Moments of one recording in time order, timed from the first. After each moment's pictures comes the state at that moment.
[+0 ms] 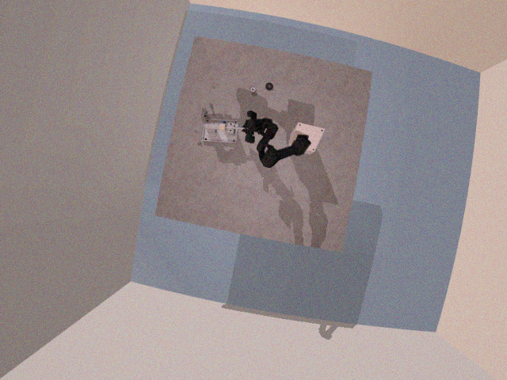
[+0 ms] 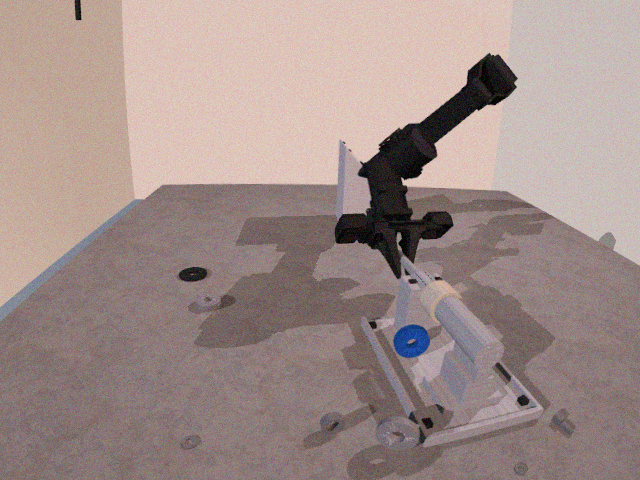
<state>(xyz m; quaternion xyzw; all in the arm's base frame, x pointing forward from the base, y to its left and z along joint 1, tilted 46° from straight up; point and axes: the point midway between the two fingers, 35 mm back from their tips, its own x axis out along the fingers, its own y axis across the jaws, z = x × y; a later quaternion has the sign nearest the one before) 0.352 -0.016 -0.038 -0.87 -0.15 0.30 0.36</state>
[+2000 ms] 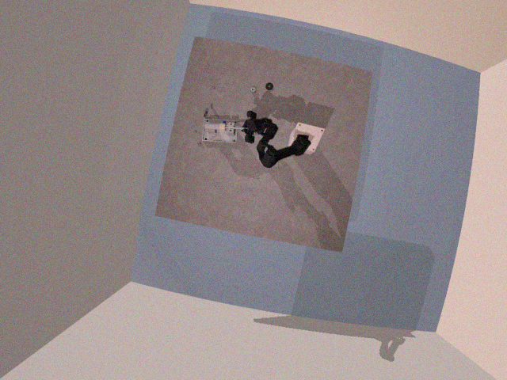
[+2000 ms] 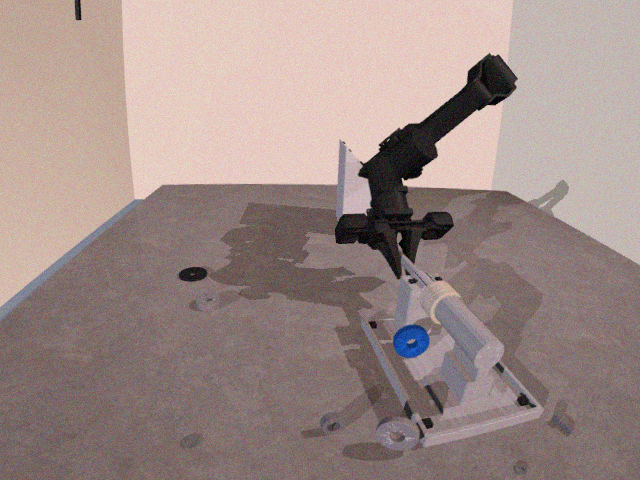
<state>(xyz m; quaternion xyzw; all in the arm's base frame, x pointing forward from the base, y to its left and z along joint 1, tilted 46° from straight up) 0.354 -0.017 -0.038 -0.87 -0.15 0.30 0.36</state>
